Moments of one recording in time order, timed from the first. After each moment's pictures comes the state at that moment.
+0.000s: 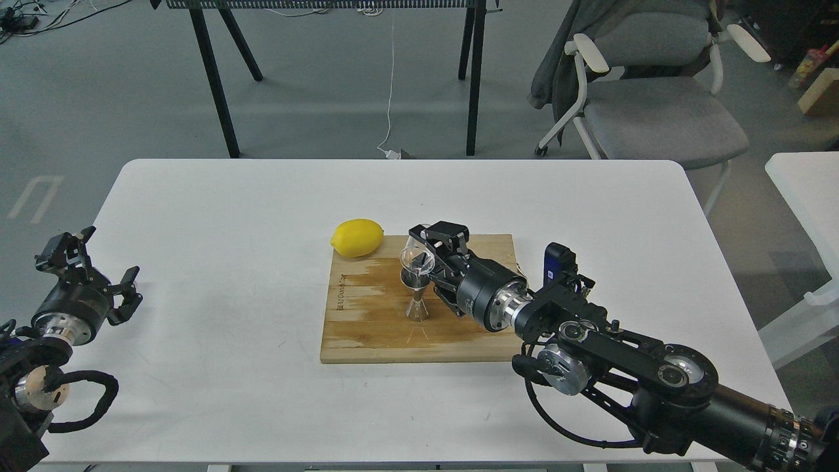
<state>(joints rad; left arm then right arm) -0.47 0.43 -0.55 -0.28 -0.08 -0.49 -0.49 0.56 -0.18 0.48 1.39 -0.67 -0.24 -0.04</state>
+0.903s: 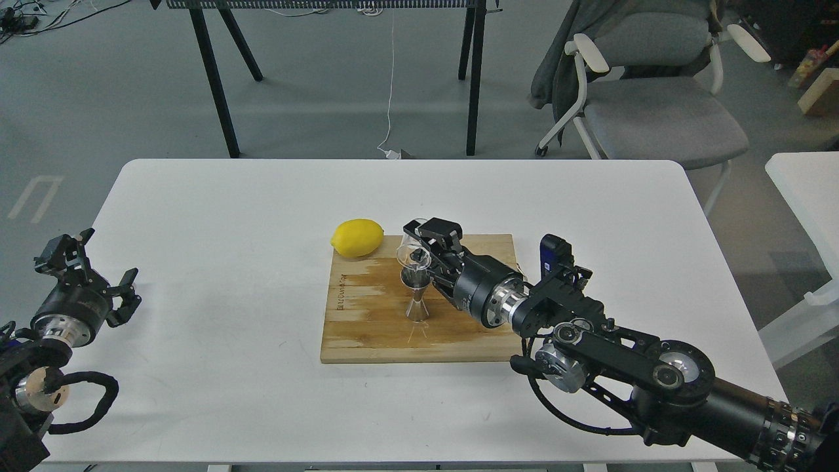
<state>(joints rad) -0.47 0.42 -0.55 -0.27 -0.08 -0.49 -0.49 0.59 -0.18 0.44 1.38 -0.74 -0.24 -0.03</state>
